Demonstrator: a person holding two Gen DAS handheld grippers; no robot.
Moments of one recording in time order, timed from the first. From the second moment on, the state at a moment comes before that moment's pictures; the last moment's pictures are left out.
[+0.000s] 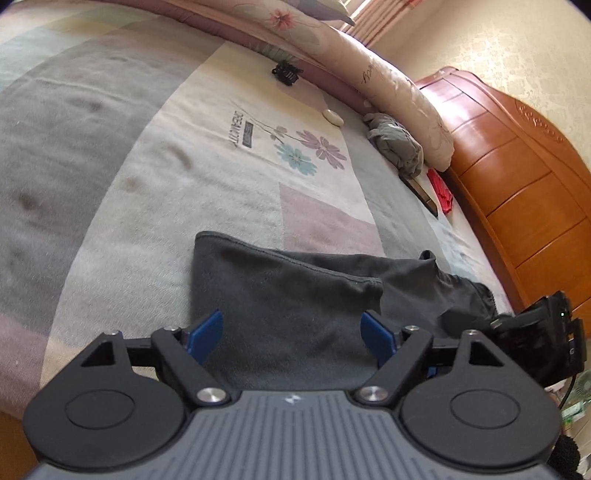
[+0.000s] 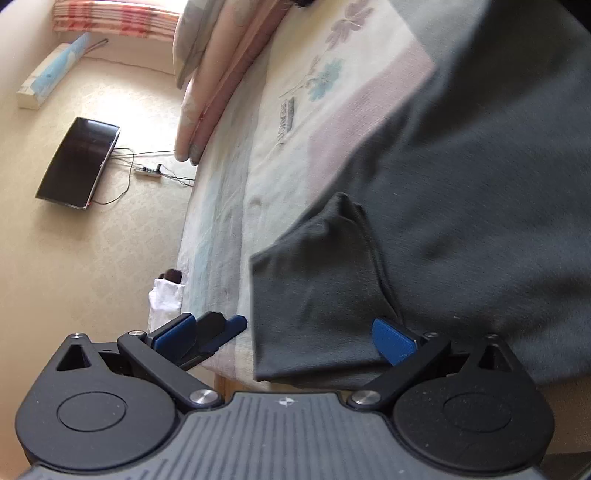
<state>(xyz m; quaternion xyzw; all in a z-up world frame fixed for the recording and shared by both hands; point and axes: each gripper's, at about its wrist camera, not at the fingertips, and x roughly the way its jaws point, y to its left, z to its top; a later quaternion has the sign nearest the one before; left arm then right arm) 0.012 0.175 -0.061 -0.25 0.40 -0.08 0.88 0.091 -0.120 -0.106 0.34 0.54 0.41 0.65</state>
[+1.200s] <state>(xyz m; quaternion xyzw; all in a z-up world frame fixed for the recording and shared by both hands) 0.073 0.117 -0.077 -0.21 0.41 -0.09 0.88 0.236 -0.179 -0.086 -0.09 0.39 0.13 0.91</state>
